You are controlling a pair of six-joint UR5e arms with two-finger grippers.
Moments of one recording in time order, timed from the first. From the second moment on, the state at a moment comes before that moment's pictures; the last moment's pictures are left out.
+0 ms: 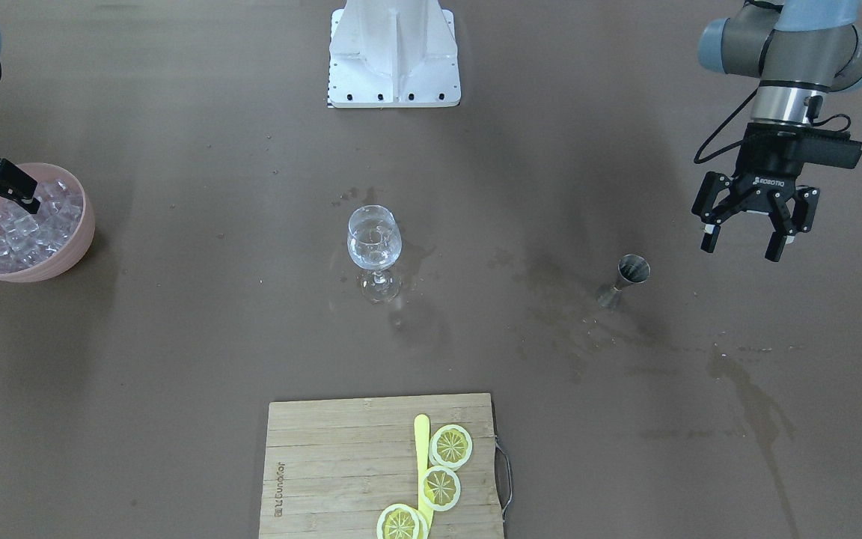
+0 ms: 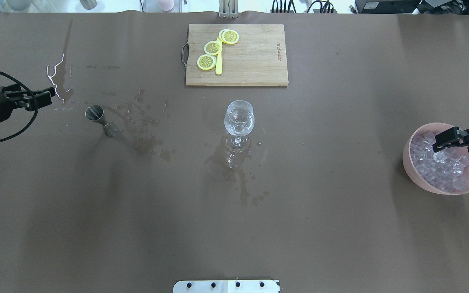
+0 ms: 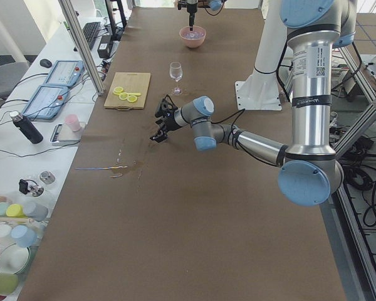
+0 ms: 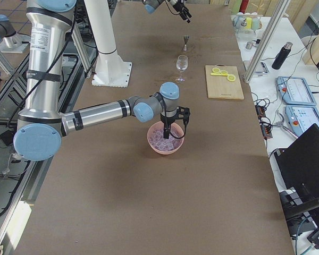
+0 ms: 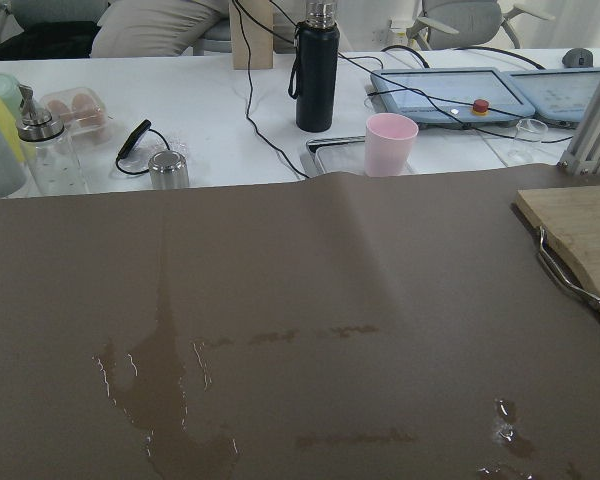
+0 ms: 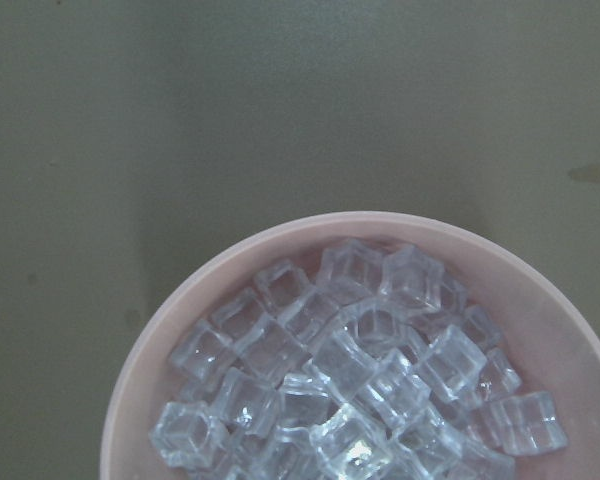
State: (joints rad) left arm -0.81 -1.50 -1.86 -2.55 -1.47 -0.94; right arm 1.04 -1.70 1.93 -1.31 2.23 0.77
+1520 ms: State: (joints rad) left arm -0.81 -1.50 -1.85 -2.55 -1.47 -0.92; right arm 1.01 -1.66 1.86 -1.31 2.23 0.77
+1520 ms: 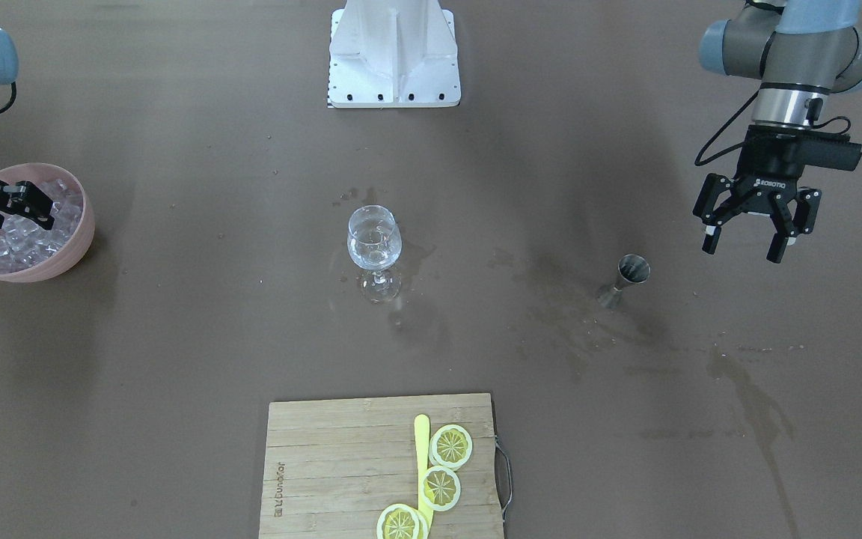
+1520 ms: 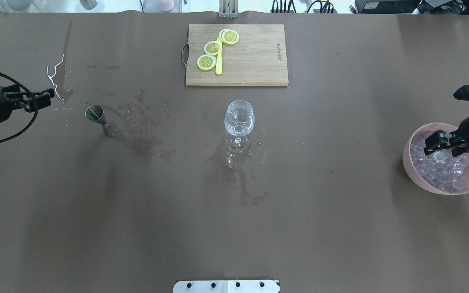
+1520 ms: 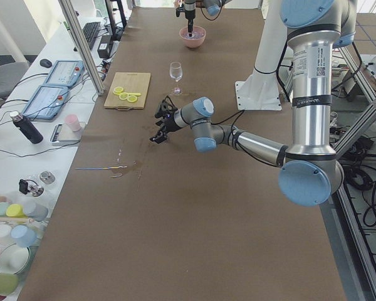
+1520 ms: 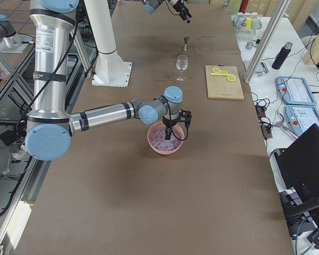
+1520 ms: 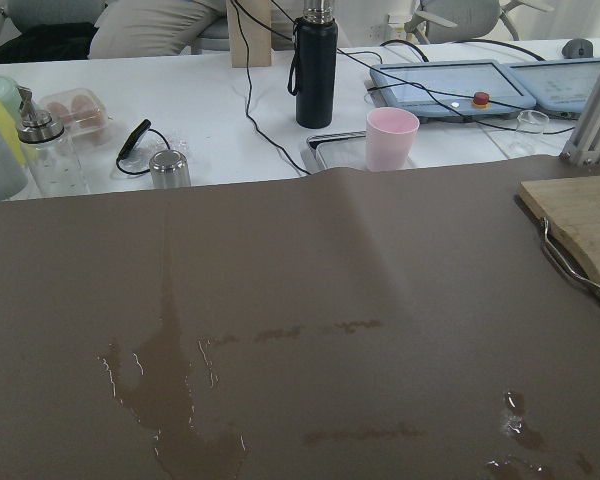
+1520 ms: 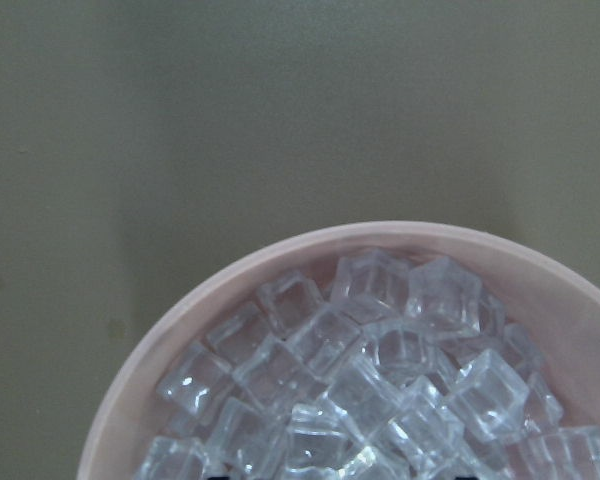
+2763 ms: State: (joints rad) left arm -0.81 -1.50 -1.83 -2.56 -1.47 -0.92; right arm 1.00 -1.66 1.84 -1.31 2.23 0.77
